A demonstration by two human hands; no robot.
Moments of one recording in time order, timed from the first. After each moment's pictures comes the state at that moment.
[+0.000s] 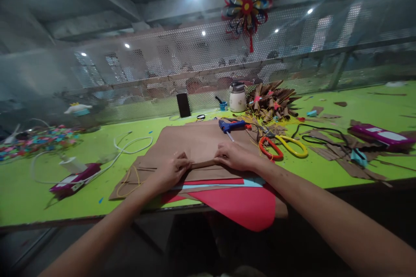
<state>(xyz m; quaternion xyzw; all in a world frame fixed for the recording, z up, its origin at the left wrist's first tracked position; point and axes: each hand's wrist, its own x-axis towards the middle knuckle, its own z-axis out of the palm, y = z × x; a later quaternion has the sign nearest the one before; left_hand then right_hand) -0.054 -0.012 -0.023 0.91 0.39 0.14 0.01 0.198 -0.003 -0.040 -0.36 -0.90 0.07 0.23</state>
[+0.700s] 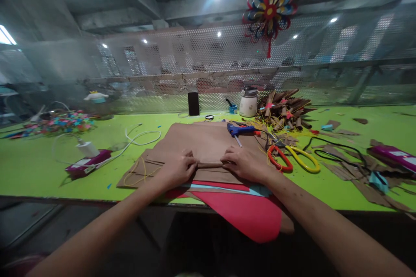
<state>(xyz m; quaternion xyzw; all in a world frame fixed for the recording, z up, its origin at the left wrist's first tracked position) -0.045 -0.020 -0.028 0.88 0.44 0.13 -0.07 0.202 -0.011 -0.042 -0.34 -0.91 0.05 0.23</state>
